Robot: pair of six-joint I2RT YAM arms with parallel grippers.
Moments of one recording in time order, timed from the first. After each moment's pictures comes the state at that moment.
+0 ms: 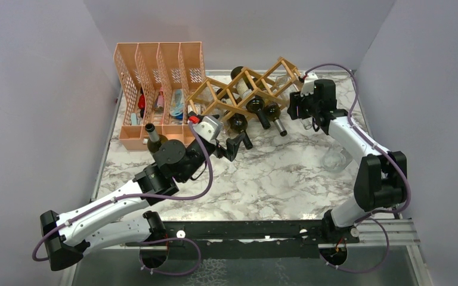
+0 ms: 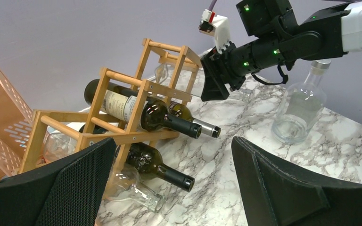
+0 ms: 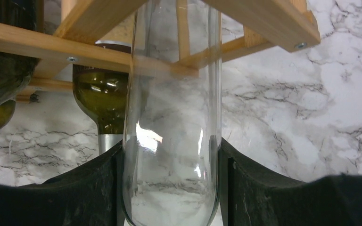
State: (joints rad) left arm -1.03 0.88 0.83 0.18 -0.31 0.08; right arm 0.17 1.54 1.11 -0.15 -0.11 -0.10
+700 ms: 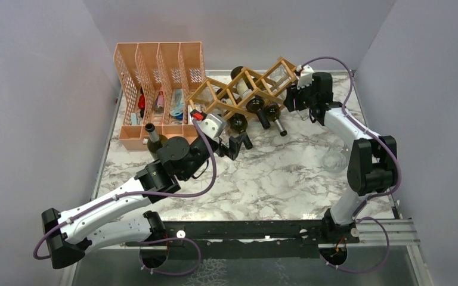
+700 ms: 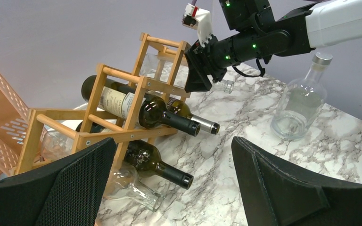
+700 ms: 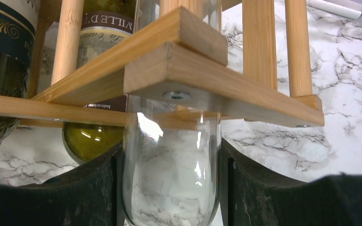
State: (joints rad) left arm -1.03 0.91 0.87 0.14 -0.31 0.07; right arm 0.14 1.71 1.23 -0.05 -0.22 -0.16
